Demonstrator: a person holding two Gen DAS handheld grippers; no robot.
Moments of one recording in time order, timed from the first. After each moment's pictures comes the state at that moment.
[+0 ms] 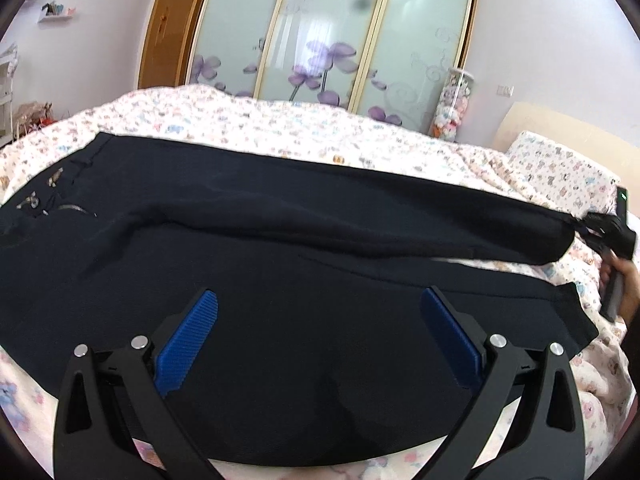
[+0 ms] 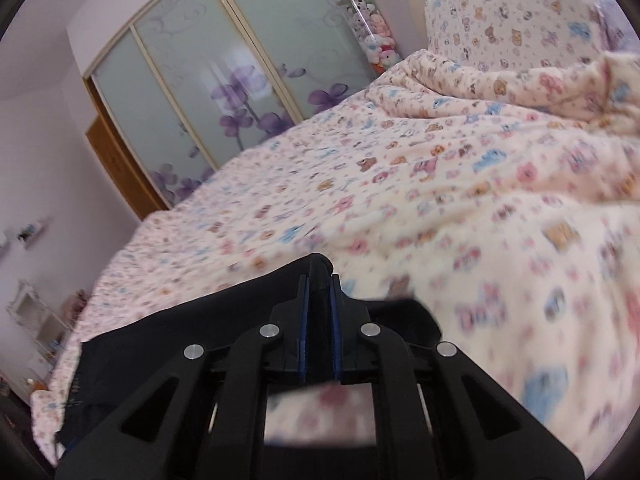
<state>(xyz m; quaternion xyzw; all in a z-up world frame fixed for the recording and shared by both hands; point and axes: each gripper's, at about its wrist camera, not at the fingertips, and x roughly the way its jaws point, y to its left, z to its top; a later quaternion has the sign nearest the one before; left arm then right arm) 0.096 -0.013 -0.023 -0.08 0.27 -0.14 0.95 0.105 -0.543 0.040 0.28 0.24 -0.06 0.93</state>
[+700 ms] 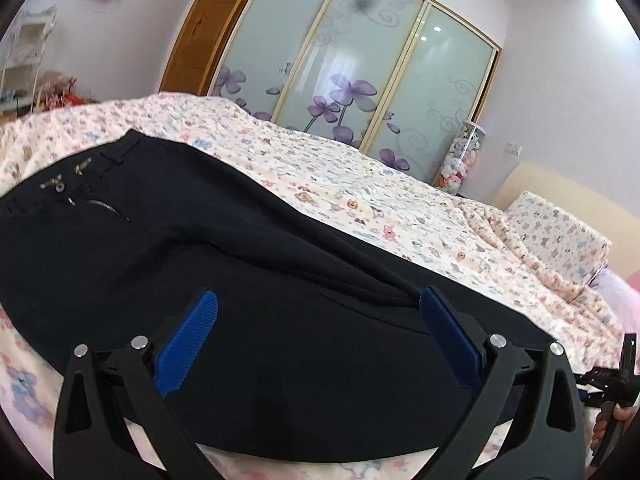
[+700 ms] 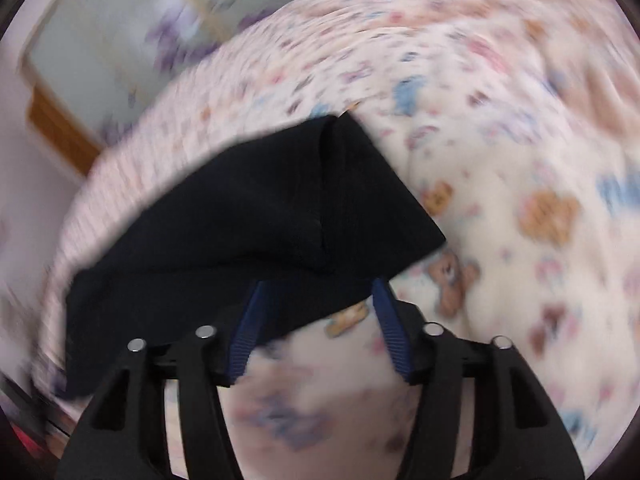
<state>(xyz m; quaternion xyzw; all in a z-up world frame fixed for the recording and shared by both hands) 0.086 0.030 -0.002 -0.17 0.24 -0.13 0.95 -0.036 -0.488 -0.020 0.36 0.37 -0.14 0.84</state>
